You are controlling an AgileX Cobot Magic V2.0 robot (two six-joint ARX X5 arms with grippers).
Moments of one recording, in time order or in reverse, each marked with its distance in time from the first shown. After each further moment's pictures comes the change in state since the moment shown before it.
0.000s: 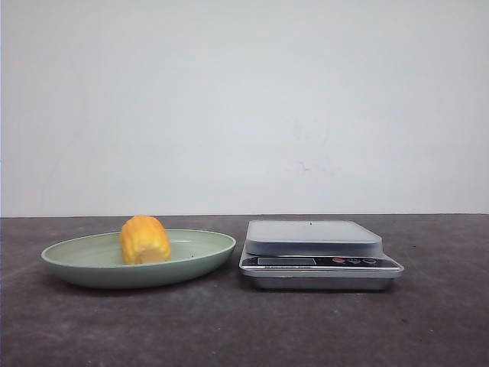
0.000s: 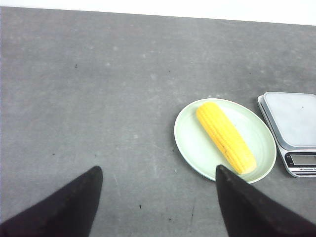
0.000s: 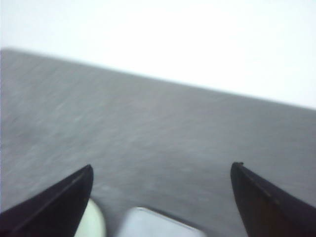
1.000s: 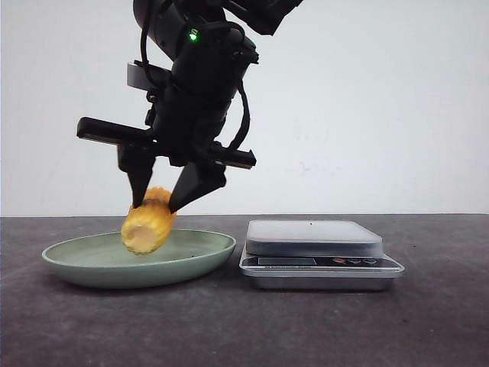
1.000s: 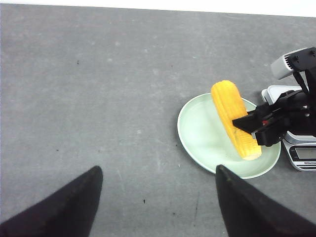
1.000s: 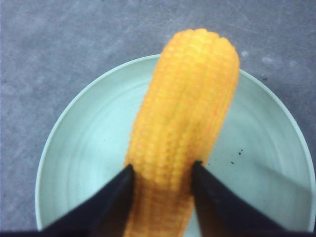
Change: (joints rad) left arm 0.000 0.000 0.000 -0.024 0.000 0.002; right arm 0.413 0.663 -0.216 0.486 -0.005 0.282
